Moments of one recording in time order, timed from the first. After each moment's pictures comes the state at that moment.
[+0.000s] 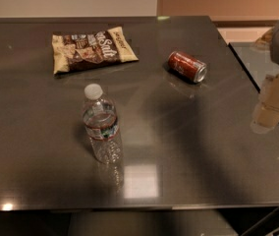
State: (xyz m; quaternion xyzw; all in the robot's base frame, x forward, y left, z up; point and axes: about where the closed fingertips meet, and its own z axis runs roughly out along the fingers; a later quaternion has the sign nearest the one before) arm 0.438 -0.217 0.976 -0.60 0.78 -0.03 0.16
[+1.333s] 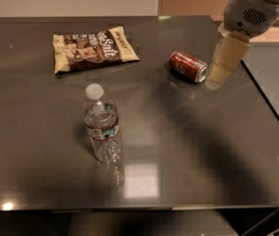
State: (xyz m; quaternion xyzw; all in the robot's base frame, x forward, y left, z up) arm 0.532 -0.178 0.977 -0.56 0.81 0.01 0.15
